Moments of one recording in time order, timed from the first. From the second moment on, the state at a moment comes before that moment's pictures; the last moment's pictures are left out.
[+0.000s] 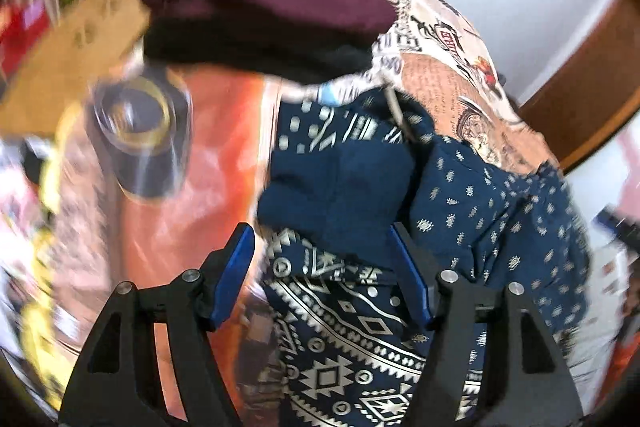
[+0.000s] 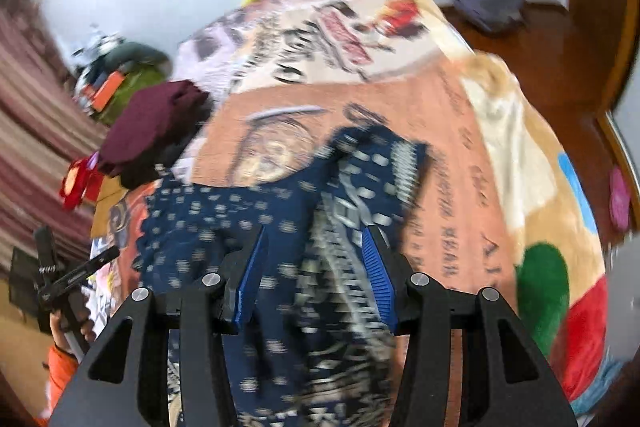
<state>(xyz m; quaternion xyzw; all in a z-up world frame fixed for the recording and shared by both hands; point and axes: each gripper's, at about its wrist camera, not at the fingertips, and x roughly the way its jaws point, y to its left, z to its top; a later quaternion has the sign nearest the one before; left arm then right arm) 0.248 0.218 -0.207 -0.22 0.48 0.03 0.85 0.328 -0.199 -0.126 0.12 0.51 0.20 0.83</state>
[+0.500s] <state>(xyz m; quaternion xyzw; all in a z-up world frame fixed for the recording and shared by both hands) 0.285 0.223 -0.280 -0.33 0.50 -0.01 0.80 0.355 -0.208 -0.170 0.17 0.55 0.22 0.79</state>
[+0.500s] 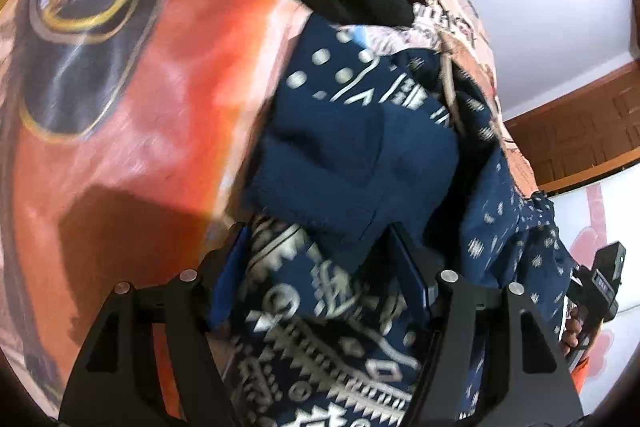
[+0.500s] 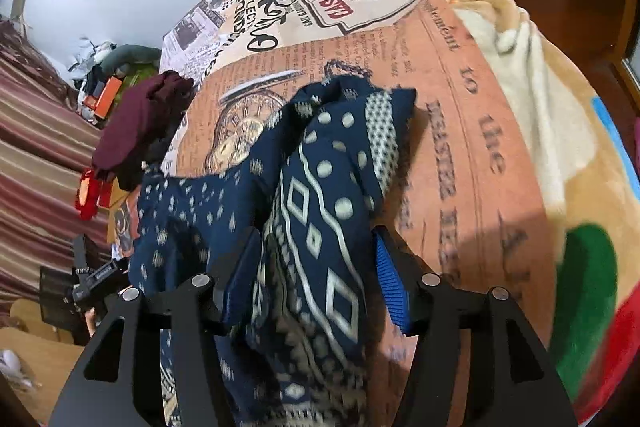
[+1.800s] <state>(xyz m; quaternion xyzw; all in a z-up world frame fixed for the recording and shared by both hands) 0.356 0.185 -0.062 -0.12 0.32 -0.01 0.94 0.419 -0.133 -0.009 0.08 0.35 0.24 0.90</state>
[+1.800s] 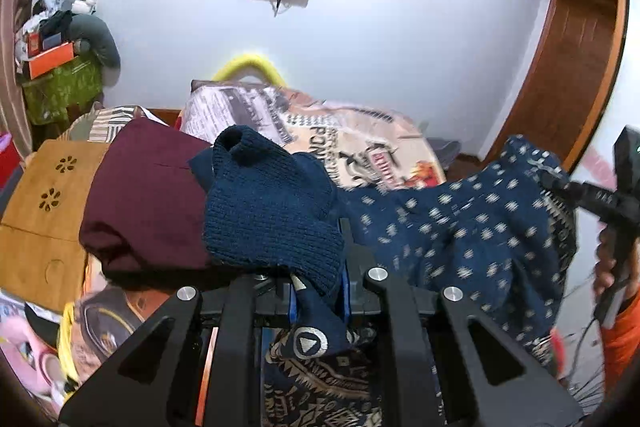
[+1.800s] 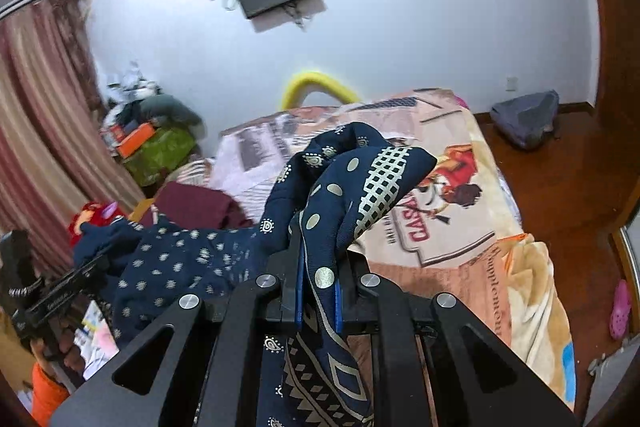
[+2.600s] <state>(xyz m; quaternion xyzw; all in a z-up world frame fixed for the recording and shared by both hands) 0.416 0.208 -0.190 -0.08 0.46 0.04 0.88 0.478 -0.152 -0.129 0.01 0.46 0.13 0.88</state>
